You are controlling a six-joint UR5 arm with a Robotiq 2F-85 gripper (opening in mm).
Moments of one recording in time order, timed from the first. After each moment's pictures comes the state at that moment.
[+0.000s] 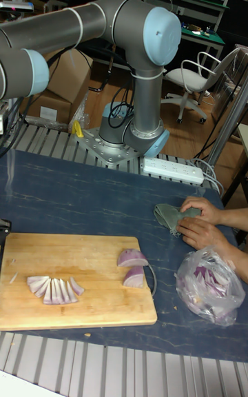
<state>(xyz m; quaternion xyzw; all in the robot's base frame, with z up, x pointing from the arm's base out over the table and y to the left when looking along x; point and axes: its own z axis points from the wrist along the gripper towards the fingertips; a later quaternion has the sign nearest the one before) 0.685 -0.246 0.076 -0.11 0.99 0.05 0.08</state>
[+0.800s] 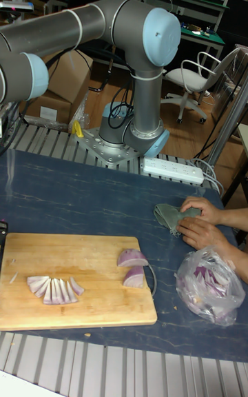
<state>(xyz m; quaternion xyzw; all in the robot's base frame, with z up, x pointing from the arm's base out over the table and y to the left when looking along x) 0.688 -0.256 0.073 -0.15 0.98 0.03 0.08</state>
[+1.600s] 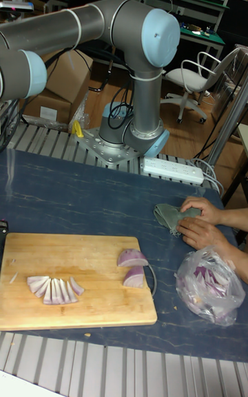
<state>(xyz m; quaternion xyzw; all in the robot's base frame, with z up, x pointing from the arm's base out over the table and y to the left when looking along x) 0.690 -0.248 0.077 -0.18 0.98 0.04 0.08</state>
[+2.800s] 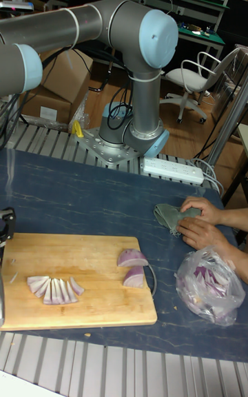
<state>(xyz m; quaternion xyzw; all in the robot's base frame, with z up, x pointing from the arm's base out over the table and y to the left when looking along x) 0.672 -0.245 0.076 -0.20 0.98 0.06 0.06</state>
